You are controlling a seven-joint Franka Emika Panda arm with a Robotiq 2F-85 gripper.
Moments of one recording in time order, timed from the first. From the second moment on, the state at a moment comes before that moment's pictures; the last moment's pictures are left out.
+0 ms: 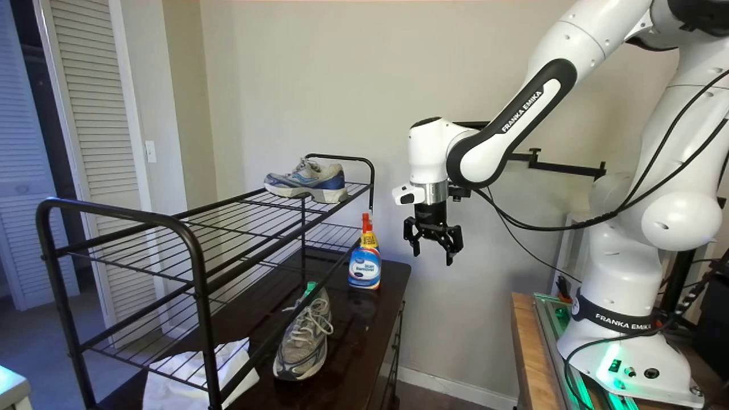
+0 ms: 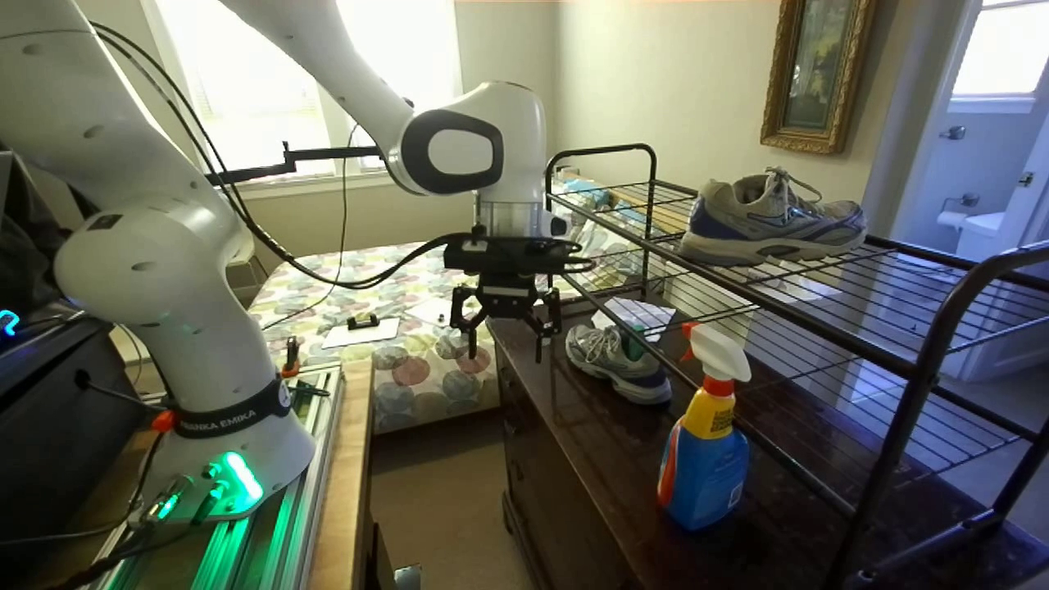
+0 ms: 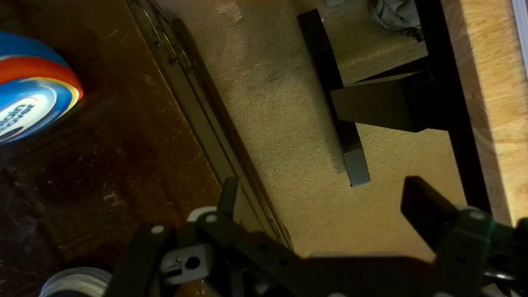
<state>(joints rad) 0.05 -0.24 -0.12 -2.71 -0.29 2.35 -1.07</state>
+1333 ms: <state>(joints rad) 0.10 0.00 -0.04 -2.76 -0.06 2.97 -1.51</state>
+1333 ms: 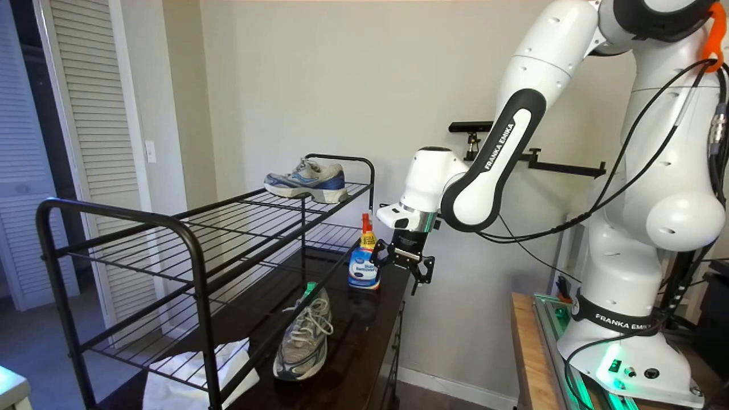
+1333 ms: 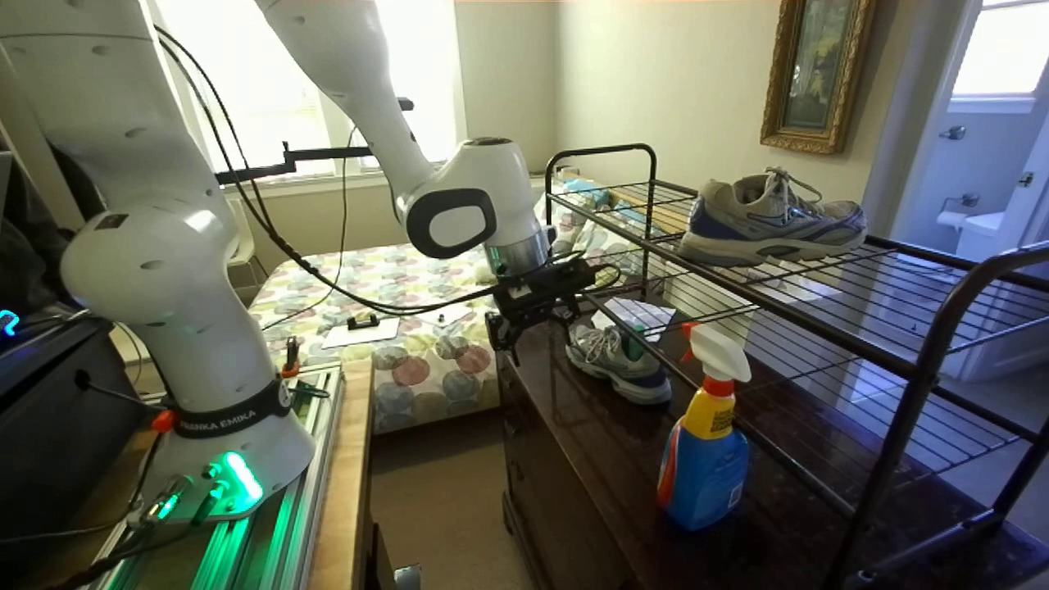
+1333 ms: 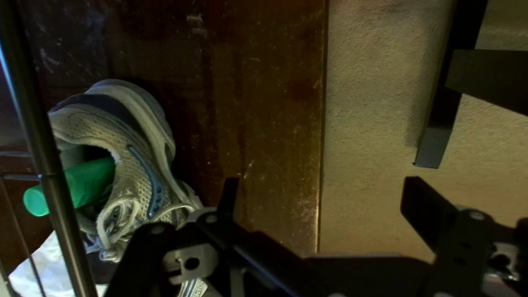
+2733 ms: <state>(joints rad) 0.32 0.40 -0.15 -2.62 0.12 3.46 -1.67</state>
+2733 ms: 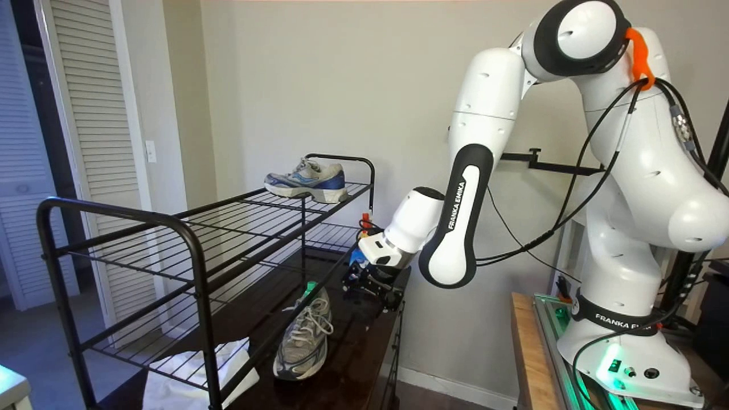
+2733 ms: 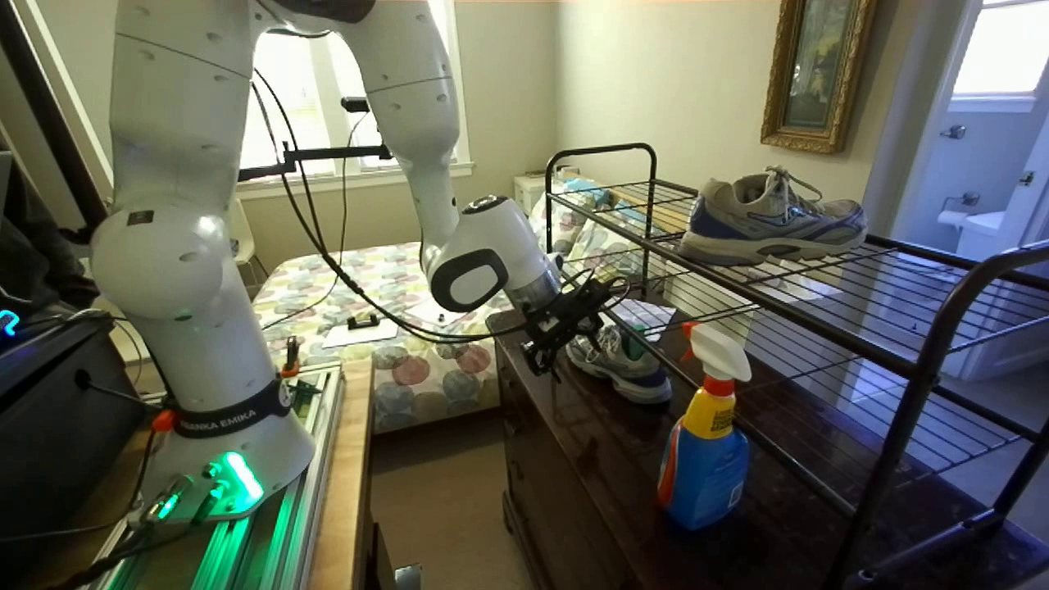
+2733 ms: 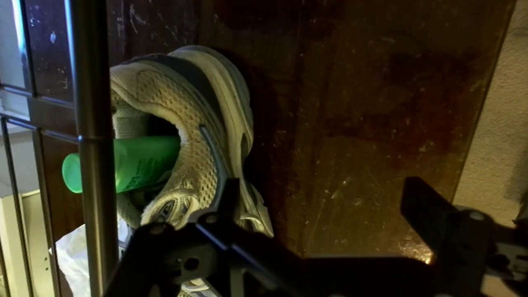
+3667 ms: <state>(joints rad) 0.40 0.48 -0.22 -2.55 0.10 3.59 -1.58</state>
